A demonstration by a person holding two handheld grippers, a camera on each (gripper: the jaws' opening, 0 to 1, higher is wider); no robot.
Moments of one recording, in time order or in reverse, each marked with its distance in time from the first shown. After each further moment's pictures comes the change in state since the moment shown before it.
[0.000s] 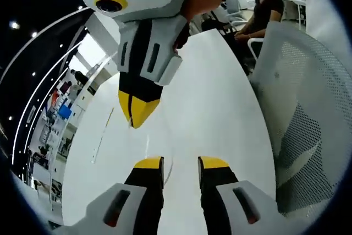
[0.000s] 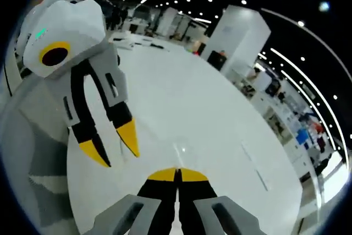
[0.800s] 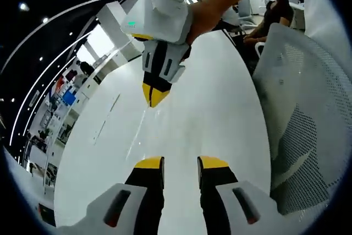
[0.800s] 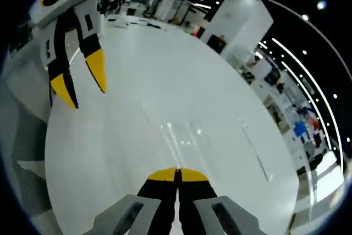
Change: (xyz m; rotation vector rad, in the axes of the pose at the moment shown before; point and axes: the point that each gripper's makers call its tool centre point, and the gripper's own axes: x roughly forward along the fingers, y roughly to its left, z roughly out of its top) left arm -0.025 0.000 -0.038 -0.108 0.014 0.038; right arm 0.034 -0.017 -0.053 -0.026 0.136 -0.025
